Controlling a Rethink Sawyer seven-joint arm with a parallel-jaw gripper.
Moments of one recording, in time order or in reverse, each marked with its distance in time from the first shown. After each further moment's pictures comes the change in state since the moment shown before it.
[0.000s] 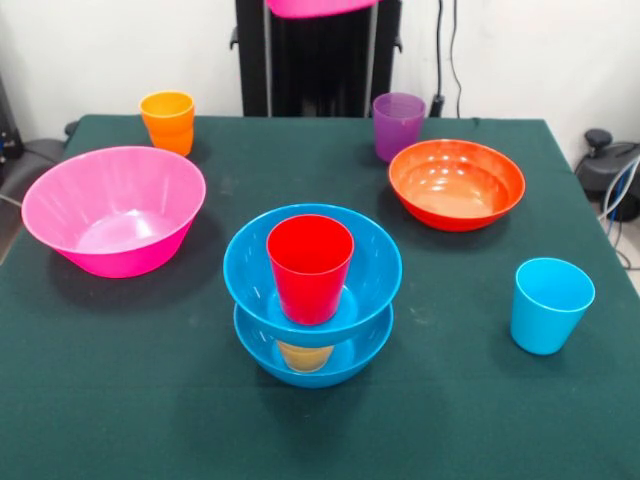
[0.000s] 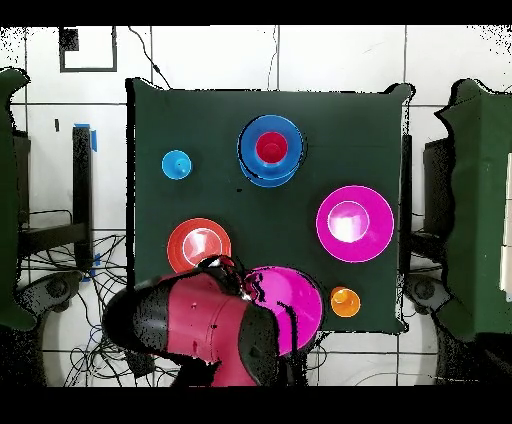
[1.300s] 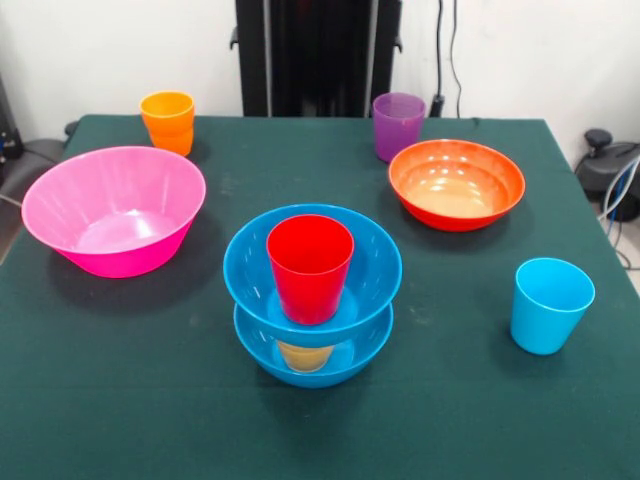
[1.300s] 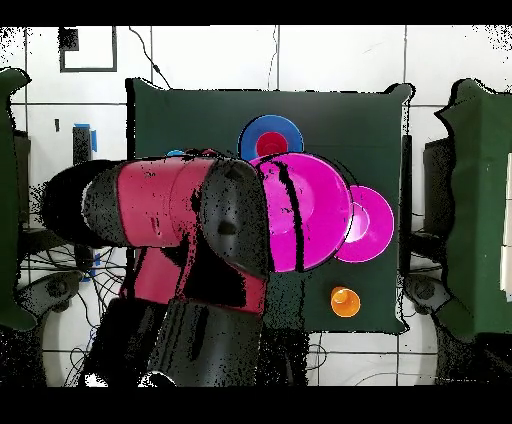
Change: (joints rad) arm -0.166 0.022 0.201 -0.526 -0.204 0.292 -0.156
